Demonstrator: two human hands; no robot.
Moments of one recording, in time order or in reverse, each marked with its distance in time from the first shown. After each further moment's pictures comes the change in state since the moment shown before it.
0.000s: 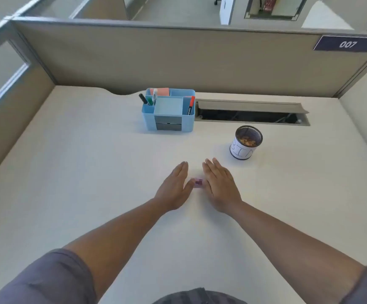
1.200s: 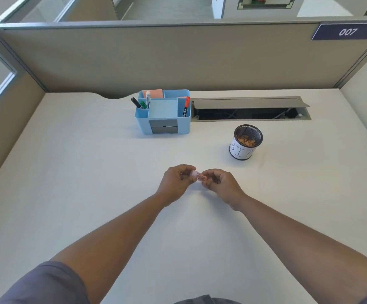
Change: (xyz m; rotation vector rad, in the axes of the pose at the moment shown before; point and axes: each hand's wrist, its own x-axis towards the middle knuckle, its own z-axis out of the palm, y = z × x) left_hand 0.034 0.011 -0.020 -0.672 0.045 -0.188; right_hand 0.022 0.018 -0.002 1.082 -0.099 0.428
